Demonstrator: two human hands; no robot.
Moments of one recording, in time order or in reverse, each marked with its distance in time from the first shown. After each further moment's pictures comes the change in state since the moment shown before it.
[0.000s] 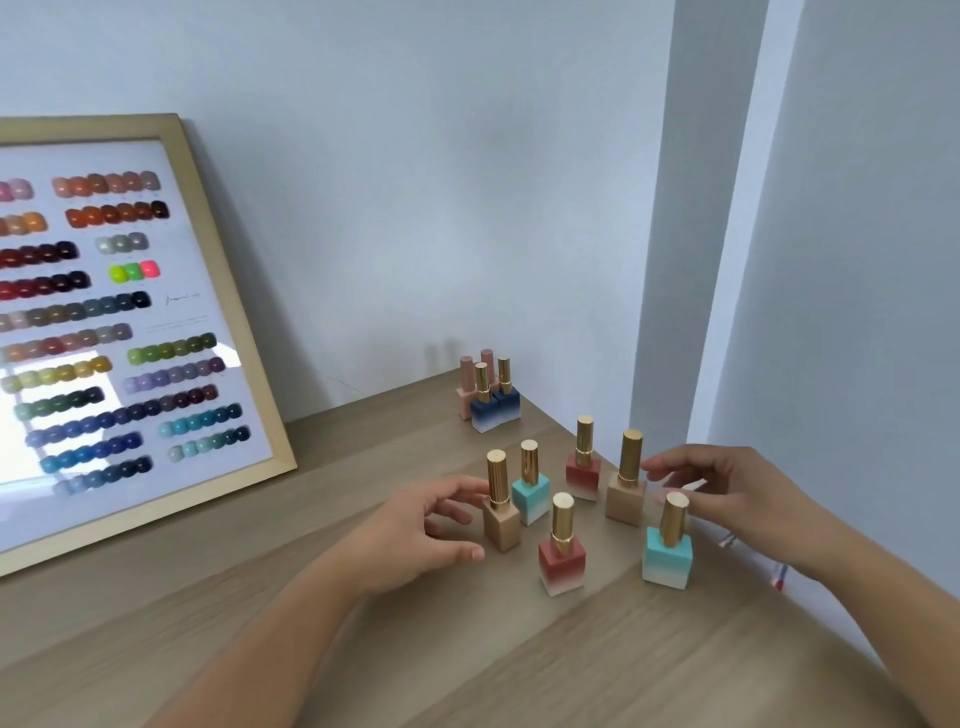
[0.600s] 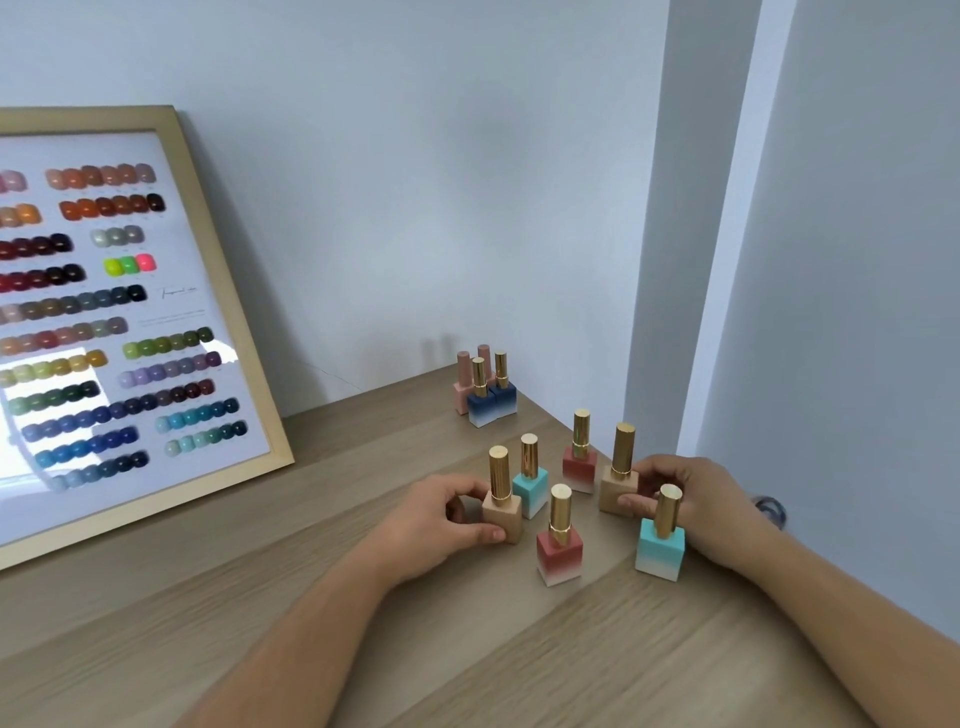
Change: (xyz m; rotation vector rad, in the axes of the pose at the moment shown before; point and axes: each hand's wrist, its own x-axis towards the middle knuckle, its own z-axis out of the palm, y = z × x) left_hand 0.020 -0.011 0.016 0.004 0.047 -0.010; right_hand 0.010 0.014 0.034 -0.049 0.095 0.002
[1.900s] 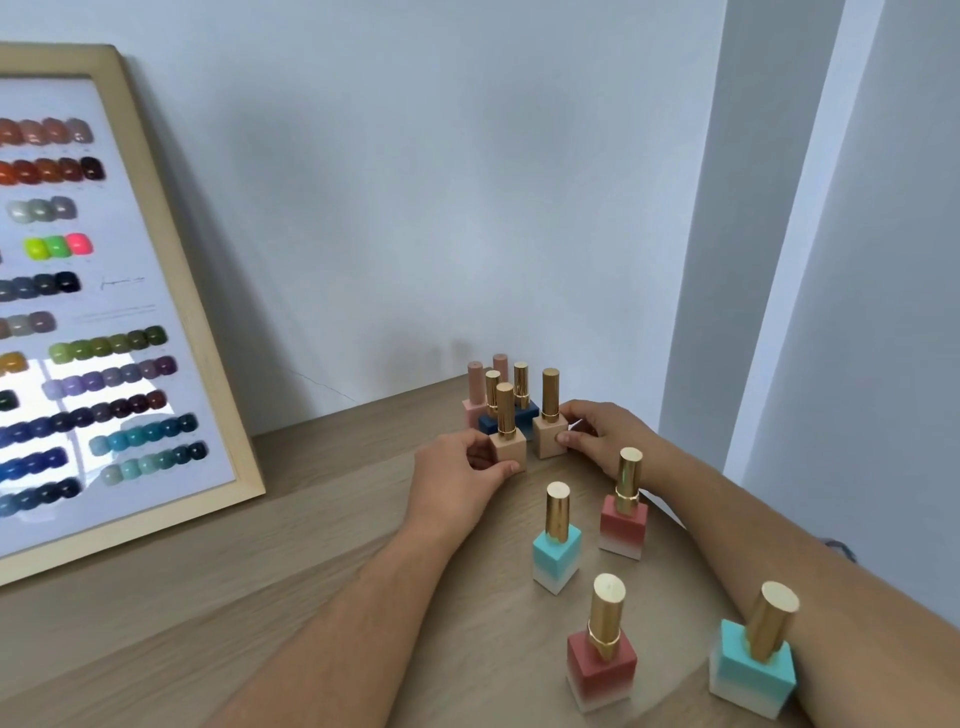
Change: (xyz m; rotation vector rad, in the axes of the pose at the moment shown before) left_hand 0.105 -0.011 0.002 0.042 0.513 -0.094; right_hand 0.165 0.012 0.060 -0.153 -0.195 -0.081
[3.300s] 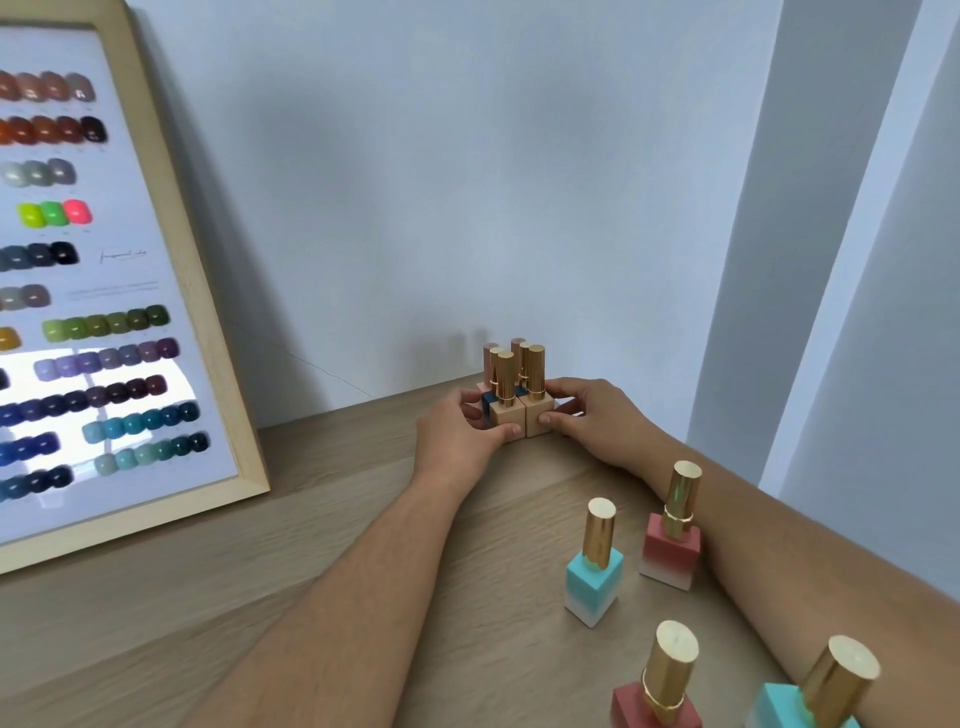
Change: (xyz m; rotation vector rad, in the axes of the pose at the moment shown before) left_hand 0.059 -0.023 0.000 -0.086 0.142 -0.113; right_hand 0.049 -0.008 0.022 0.021 0.056 -0.067
